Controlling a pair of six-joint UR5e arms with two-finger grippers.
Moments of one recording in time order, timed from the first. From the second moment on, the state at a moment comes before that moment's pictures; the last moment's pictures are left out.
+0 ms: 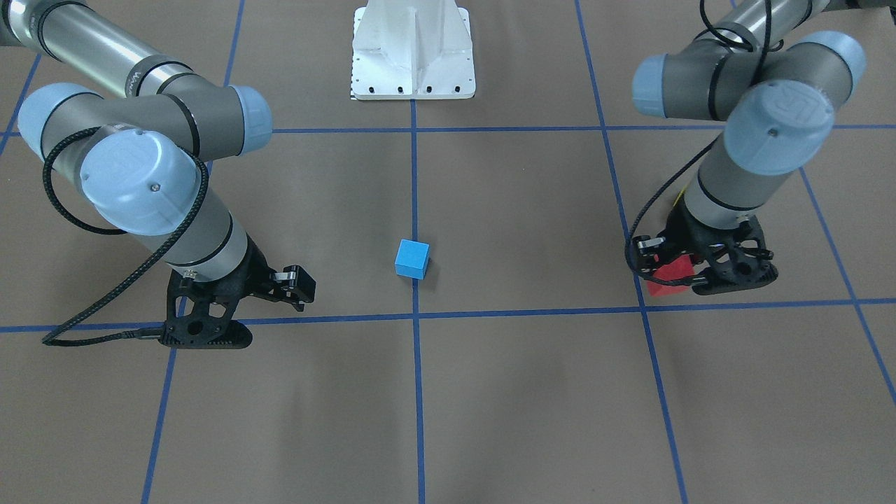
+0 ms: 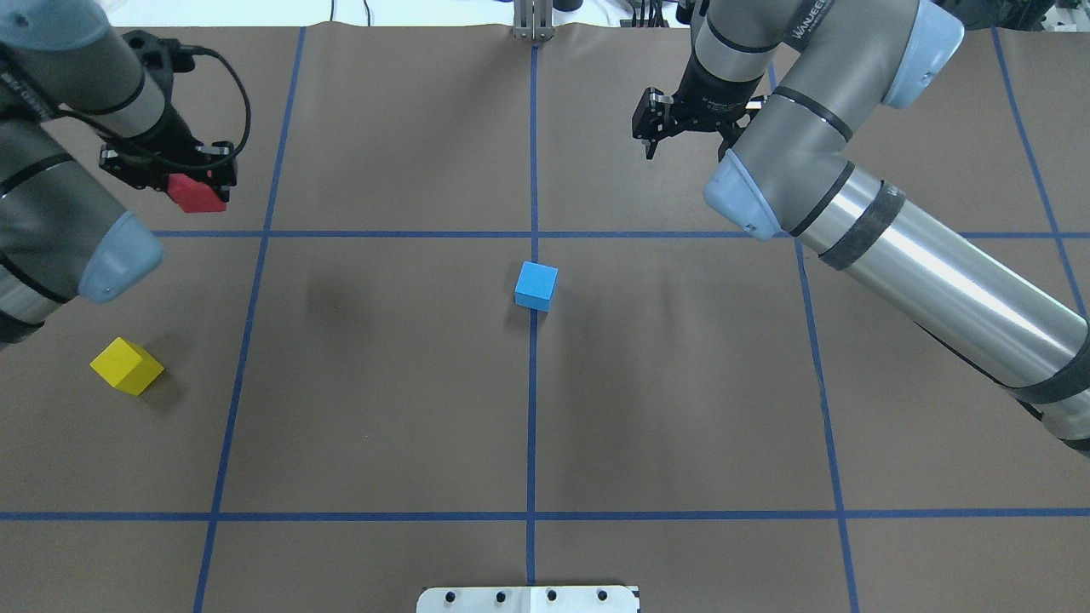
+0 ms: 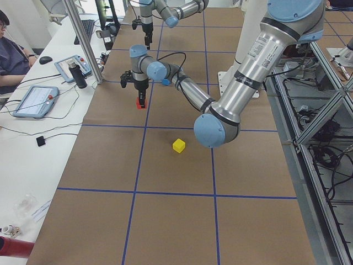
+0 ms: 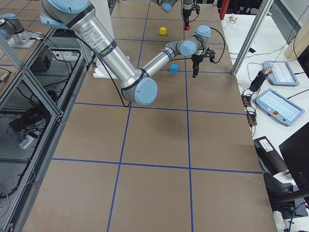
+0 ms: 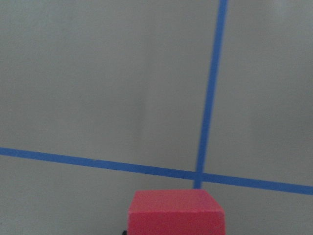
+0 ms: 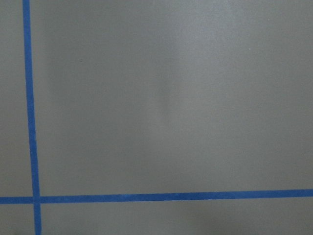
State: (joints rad) left arm -0.95 -2.20 -1.65 -1.39 -2.09 -0.85; right arm 0.92 -0.80 1.44 -1.62 2.17 0.92
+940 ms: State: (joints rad) left arm -0.66 -2.63 -1.34 -1.37 -2.04 -0.93; right arm 0.97 -0.88 1.51 -1.62 2.19 0.91
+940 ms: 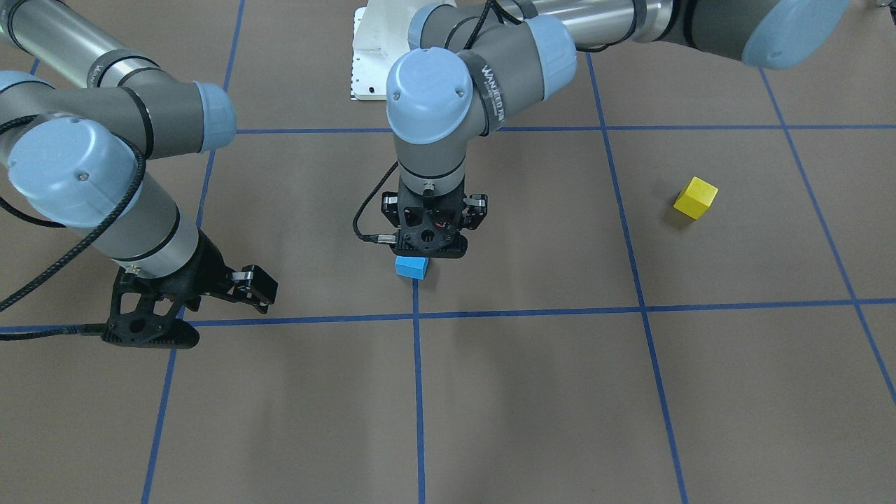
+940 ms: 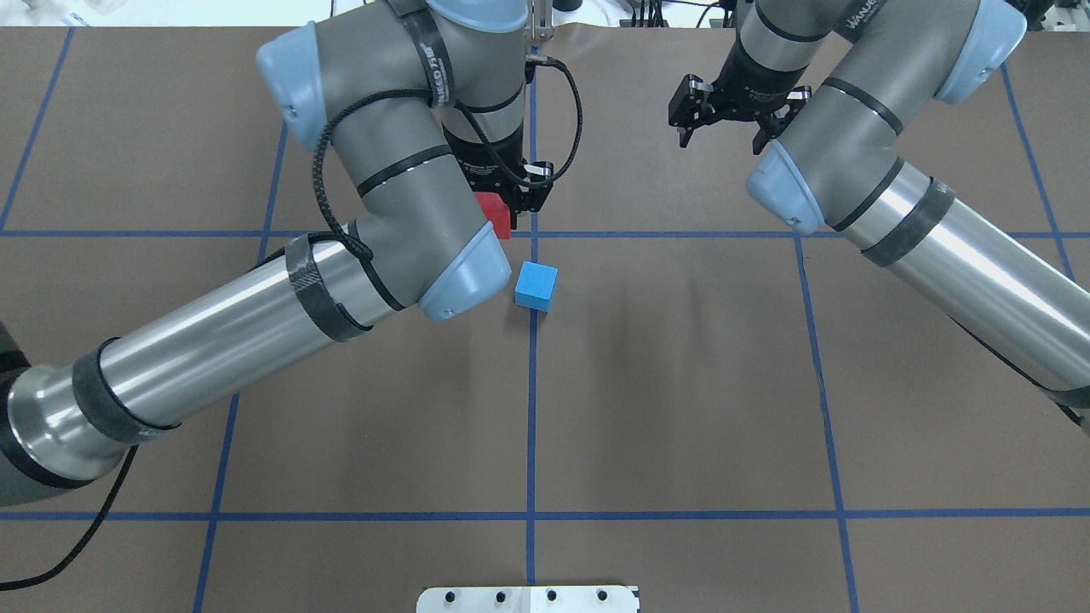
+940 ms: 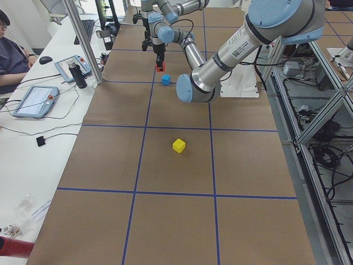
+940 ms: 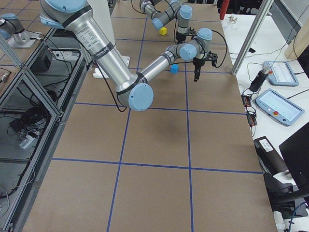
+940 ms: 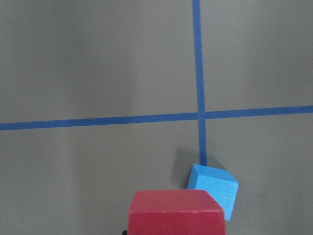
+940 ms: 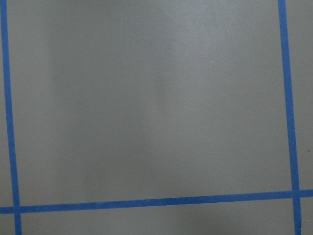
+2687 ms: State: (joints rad) left arm -0.60 -2.60 -1.24 -1.62 -2.02 -0.89; right arm 1.04 -1.01 1.59 -1.62 2.20 0.80
